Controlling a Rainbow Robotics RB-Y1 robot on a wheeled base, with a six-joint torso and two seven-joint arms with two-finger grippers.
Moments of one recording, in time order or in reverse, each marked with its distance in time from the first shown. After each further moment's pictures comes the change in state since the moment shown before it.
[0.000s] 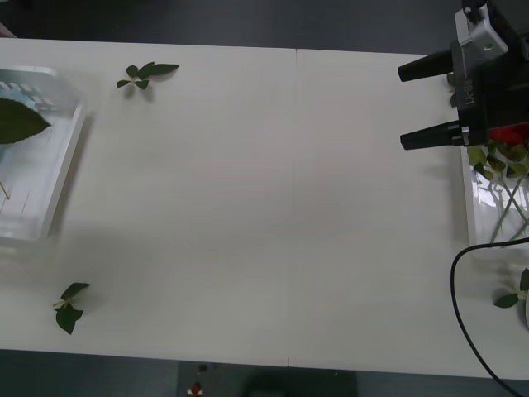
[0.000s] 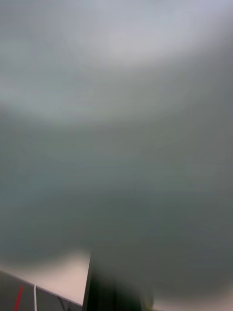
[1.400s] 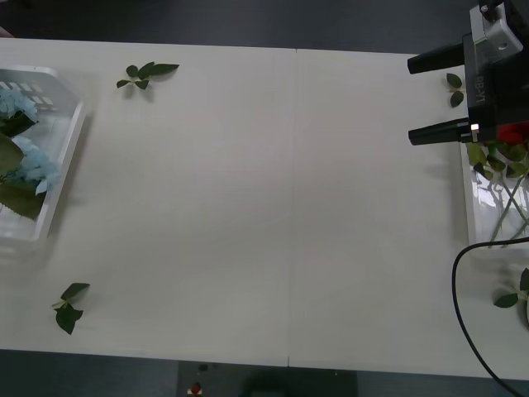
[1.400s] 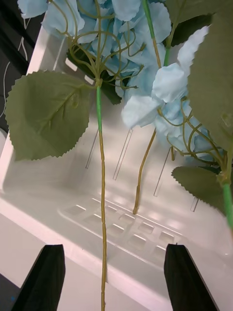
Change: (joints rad) right arm 0.000 -0.001 -0.036 0.000 0.001 0.000 0.054; left arm 0.025 0.039 -0.210 0.552 -0.171 -0.490 -0.092
